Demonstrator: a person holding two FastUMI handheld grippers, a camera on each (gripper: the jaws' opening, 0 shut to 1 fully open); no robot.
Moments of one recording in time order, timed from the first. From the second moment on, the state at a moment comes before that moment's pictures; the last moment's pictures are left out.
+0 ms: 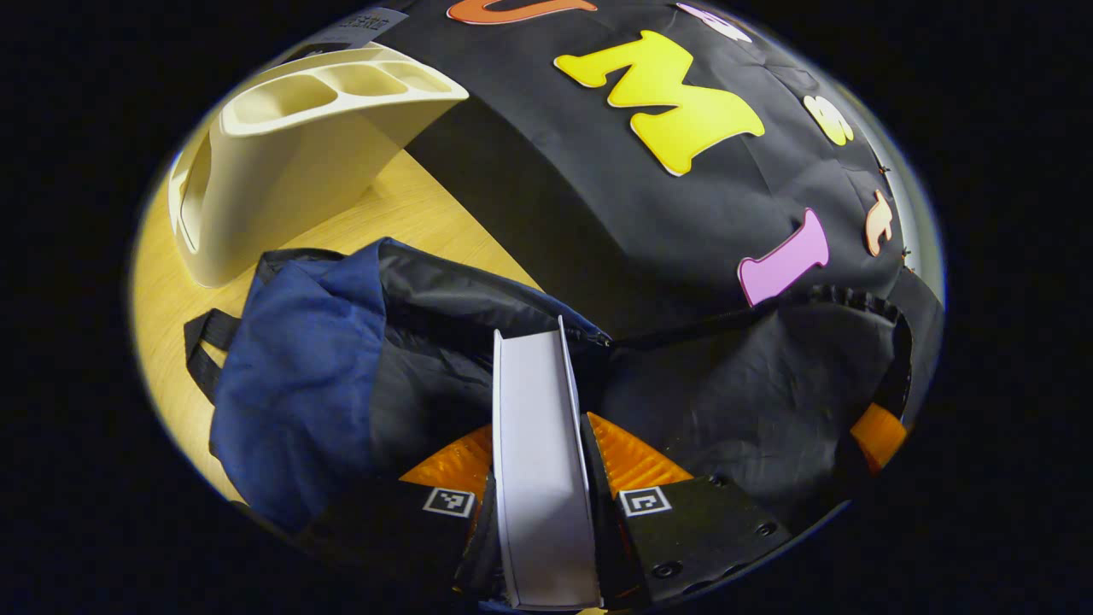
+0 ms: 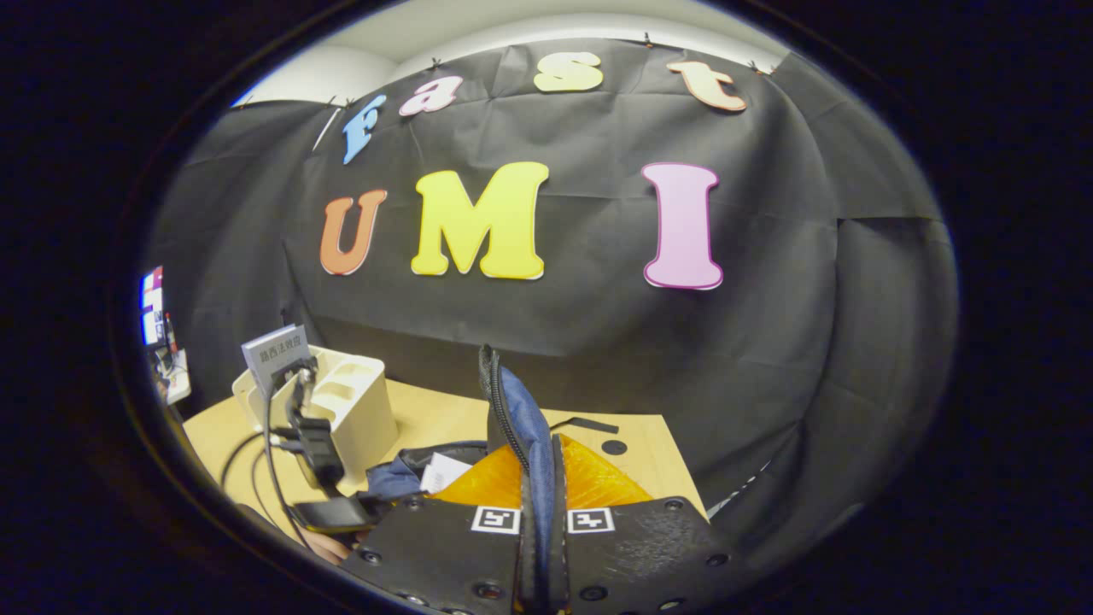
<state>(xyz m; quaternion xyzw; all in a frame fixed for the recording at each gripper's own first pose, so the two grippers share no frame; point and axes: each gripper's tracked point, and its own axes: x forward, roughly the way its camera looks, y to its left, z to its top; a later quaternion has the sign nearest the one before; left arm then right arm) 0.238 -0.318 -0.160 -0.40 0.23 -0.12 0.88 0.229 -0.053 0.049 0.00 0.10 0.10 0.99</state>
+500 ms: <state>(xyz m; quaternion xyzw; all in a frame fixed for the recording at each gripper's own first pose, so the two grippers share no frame) 0.240 -0.292 -0.200 -0.30 0.31 -0.09 0.90 0.227 -0.052 0.029 0.03 0.11 0.08 0.99</state>
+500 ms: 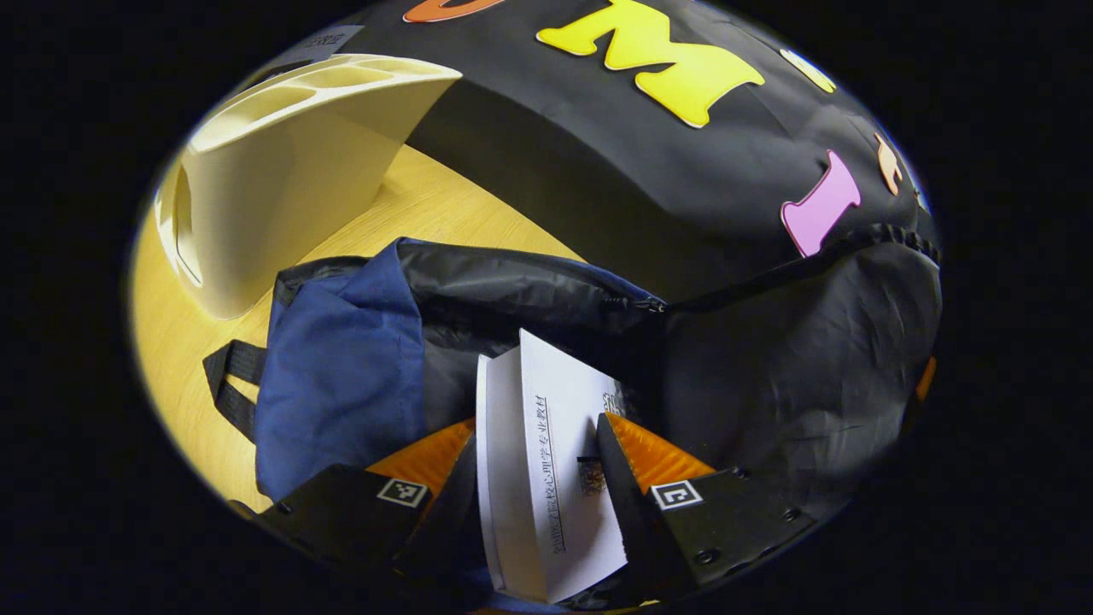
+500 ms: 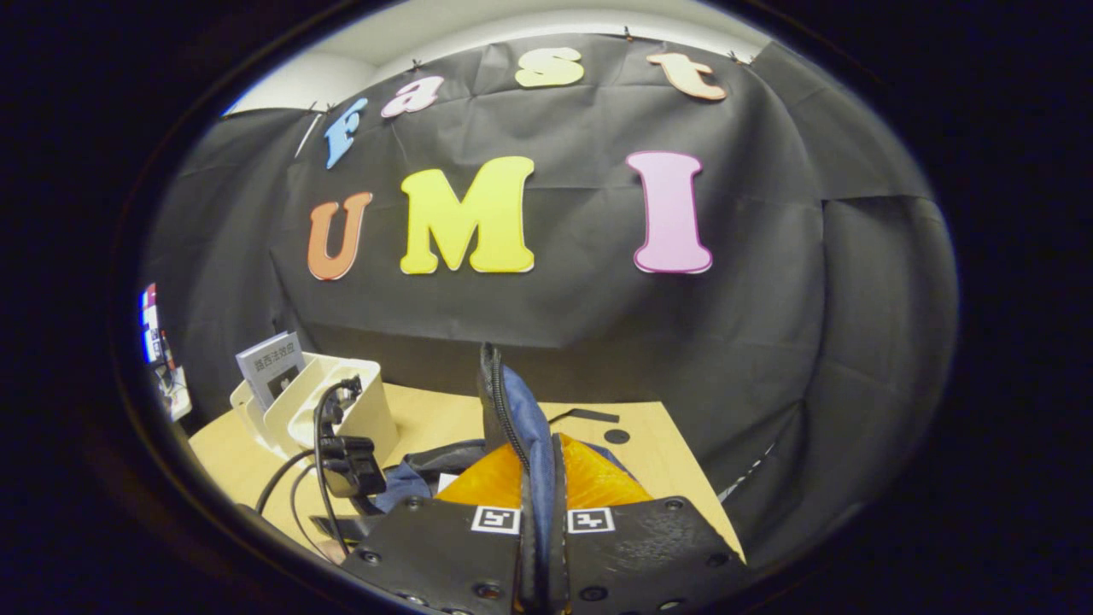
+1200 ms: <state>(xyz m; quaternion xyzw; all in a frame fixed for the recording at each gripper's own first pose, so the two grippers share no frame) 0.192 -0.134 -0.124 0.01 0.21 -0.04 0.98 0.213 -0.061 -0.004 0.00 0.13 0.03 0.99</state>
